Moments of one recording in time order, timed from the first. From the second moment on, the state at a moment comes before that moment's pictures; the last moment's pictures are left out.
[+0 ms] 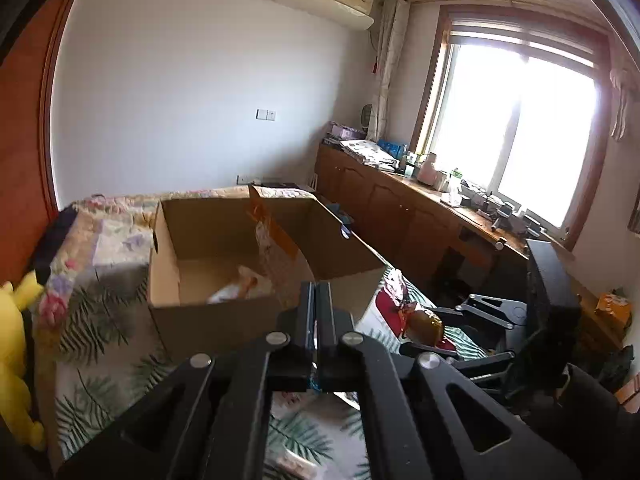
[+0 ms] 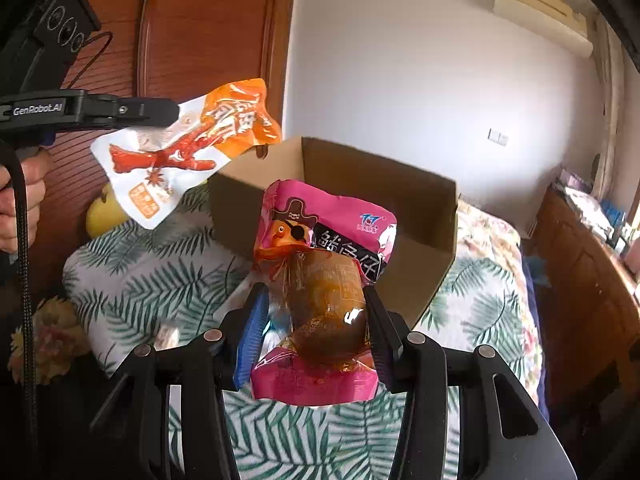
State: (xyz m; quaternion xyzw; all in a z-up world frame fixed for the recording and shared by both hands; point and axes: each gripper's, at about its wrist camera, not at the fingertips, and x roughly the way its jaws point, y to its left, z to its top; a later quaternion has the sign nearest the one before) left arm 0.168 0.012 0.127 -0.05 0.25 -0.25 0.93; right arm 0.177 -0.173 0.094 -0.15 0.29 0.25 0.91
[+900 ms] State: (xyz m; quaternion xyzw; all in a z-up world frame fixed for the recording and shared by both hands) left arm 0.289 0.021 0.086 -0.05 0.31 -0.18 0.93; right arm 0.273 -0.157 0.102 -0.10 0.34 0.22 0.91
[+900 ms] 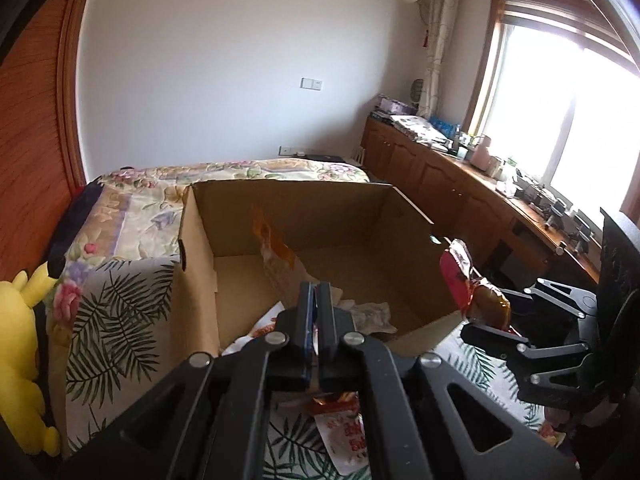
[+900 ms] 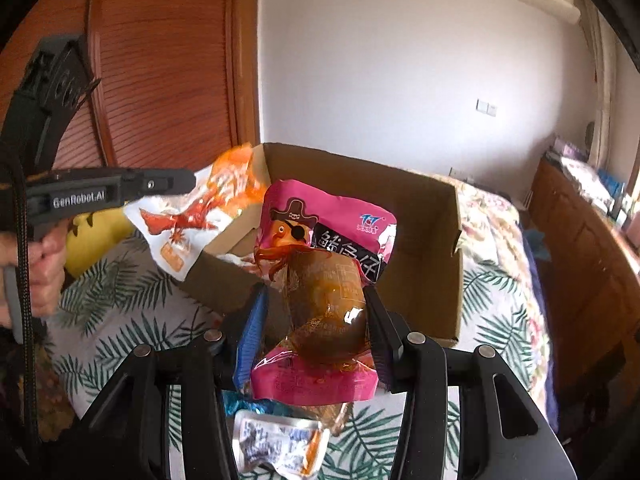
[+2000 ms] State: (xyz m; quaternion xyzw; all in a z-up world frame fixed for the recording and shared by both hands) left arm 0.273 -0.001 0.077 0.04 0.33 -0.14 0.93; right arm 0.293 -0.158 0.100 -0.04 0.34 0.18 0.92
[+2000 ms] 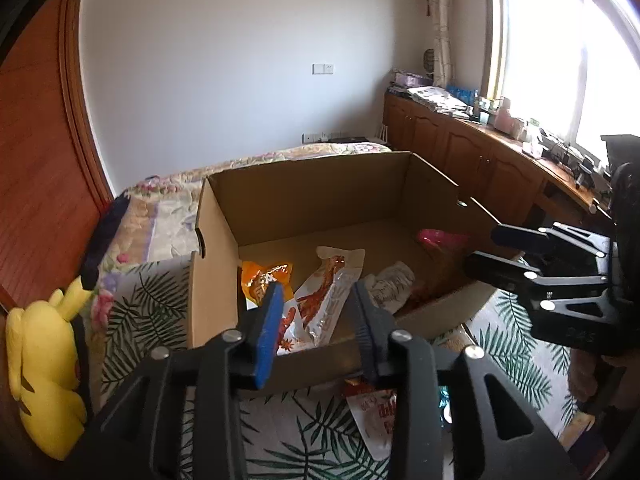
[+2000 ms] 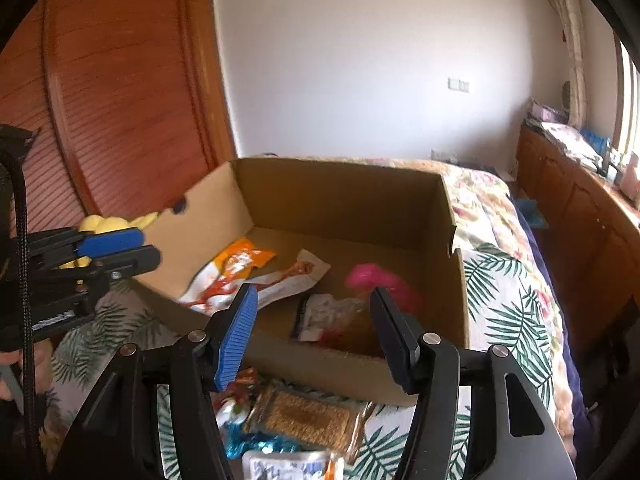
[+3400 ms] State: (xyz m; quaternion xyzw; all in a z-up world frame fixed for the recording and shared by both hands) left arm 0.139 0.002 -0.043 -0.01 0.39 -0.18 0.90; right arm 0.219 -0.165 -0.021 -0.08 0.44 0.19 0.87
